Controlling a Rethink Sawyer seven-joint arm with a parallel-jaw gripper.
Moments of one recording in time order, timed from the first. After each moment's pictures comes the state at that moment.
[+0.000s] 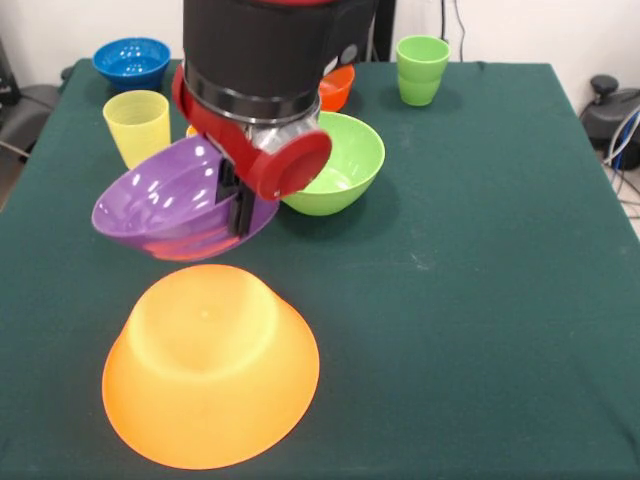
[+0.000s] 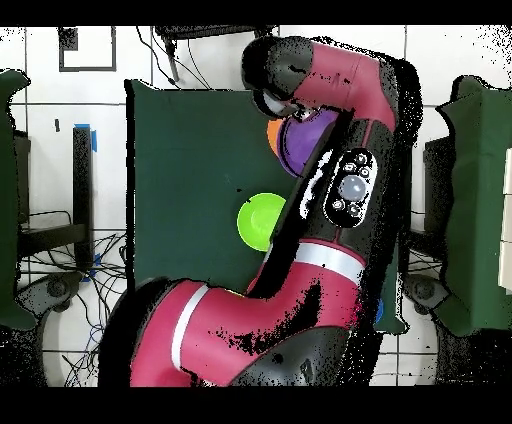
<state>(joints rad) -0.14 -0.19 -0.39 0.66 0.23 1.10 2.33</state>
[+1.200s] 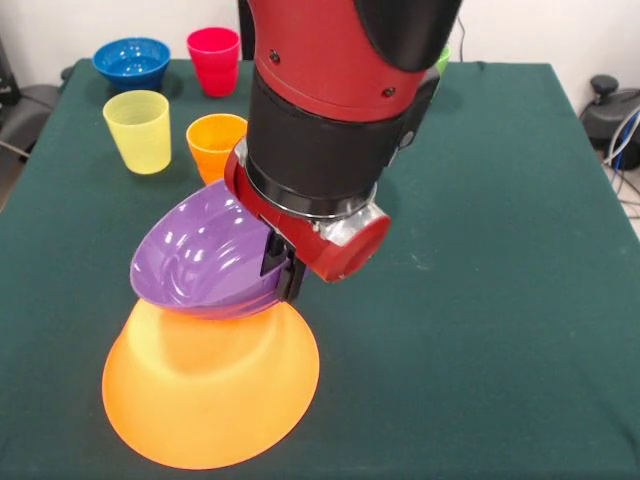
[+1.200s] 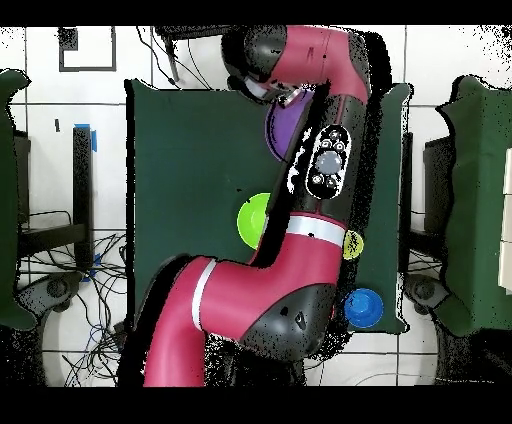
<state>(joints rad) -0.15 0.03 -0.42 0.29 0.23 1.28 2.33</state>
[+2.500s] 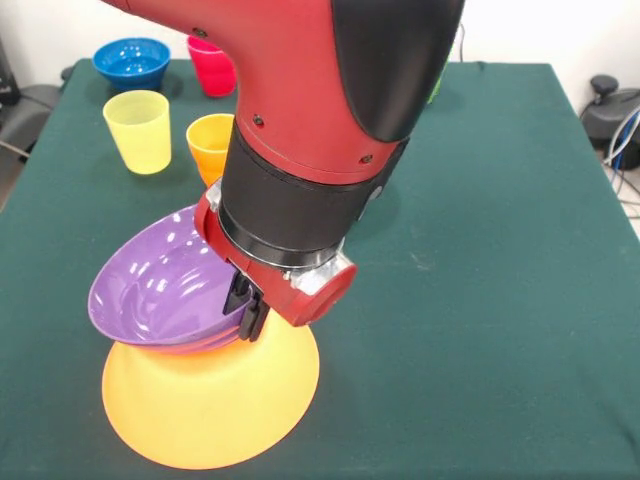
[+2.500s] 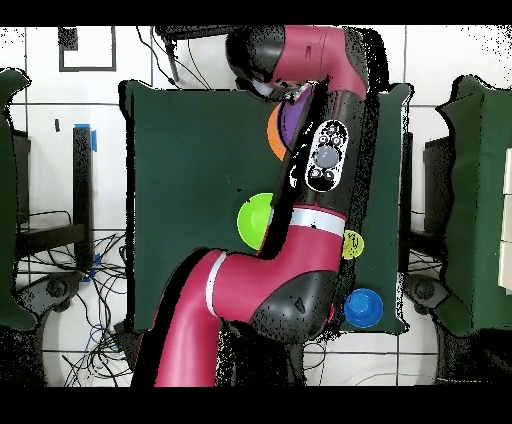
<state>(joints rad) -0.19 0.16 -0.56 0.11 0.28 1.29 2.33</state>
